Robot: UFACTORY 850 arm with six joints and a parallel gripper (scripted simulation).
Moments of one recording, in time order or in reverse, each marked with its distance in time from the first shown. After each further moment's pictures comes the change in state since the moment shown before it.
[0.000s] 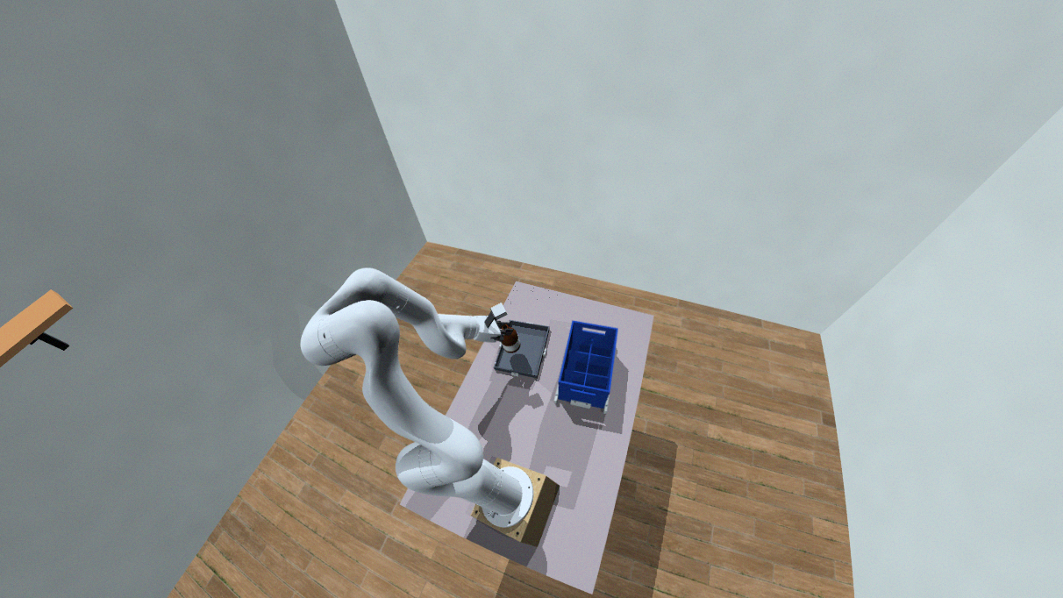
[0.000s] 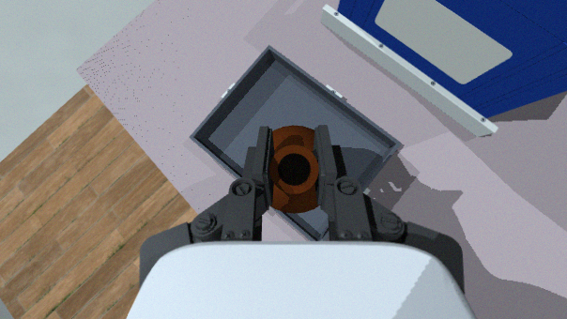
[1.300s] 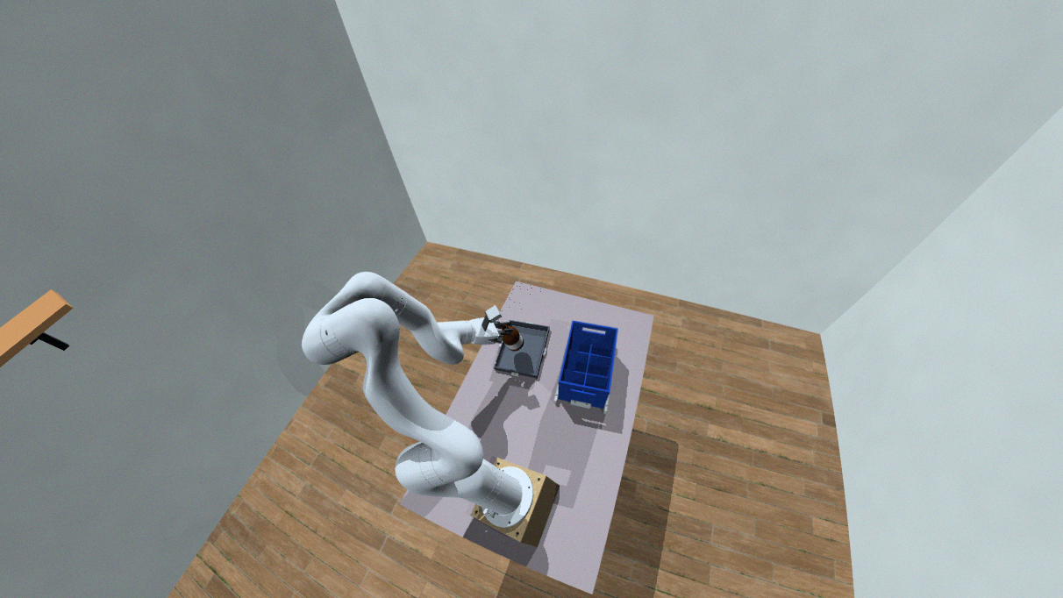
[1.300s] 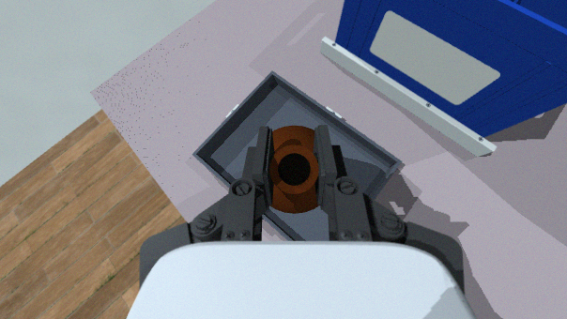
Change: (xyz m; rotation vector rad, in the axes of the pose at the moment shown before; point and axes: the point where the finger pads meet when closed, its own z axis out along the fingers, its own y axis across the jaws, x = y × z) arm -0.001 -0.001 -0.002 0.004 0.145 0.001
